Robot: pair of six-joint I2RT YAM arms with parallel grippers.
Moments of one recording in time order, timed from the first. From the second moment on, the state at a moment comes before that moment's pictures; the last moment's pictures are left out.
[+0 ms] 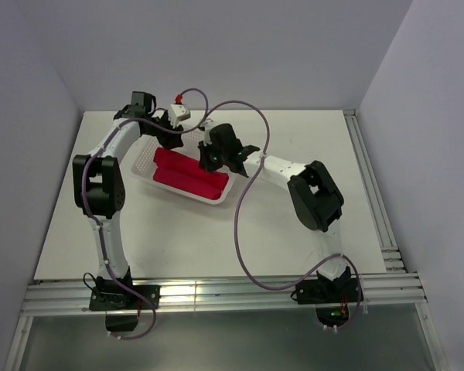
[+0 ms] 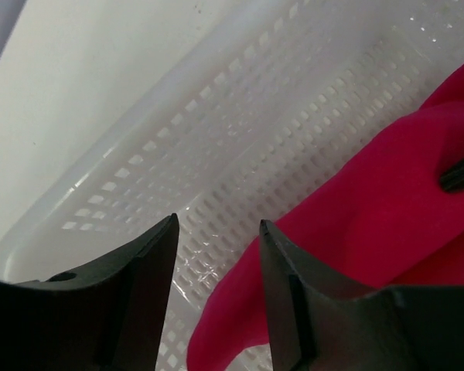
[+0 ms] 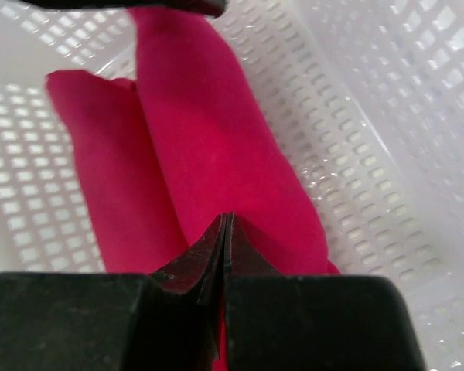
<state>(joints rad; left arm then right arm) -0.12 2.12 1.83 -0.62 0.68 0.82 0.68 2.06 1.54 -0.09 -0.19 0.22</state>
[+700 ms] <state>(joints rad) -0.10 1.99 1.45 -0.41 0.58 0.73 0.77 2.06 1.48 -0.07 0.04 0.27</state>
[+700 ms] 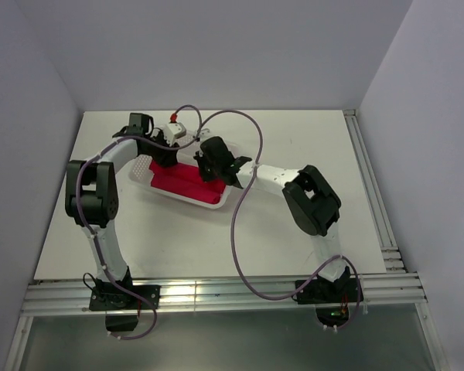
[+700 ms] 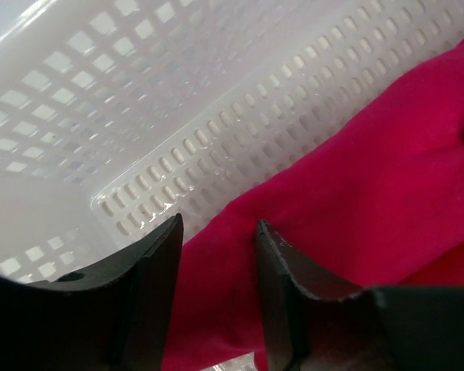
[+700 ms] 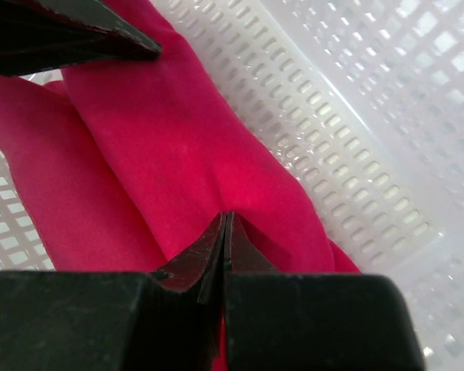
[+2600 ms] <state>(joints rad) 0.16 0.55 0.34 0.16 0.28 -0.12 0.77 0.01 0.28 -0.24 0.56 0.53</state>
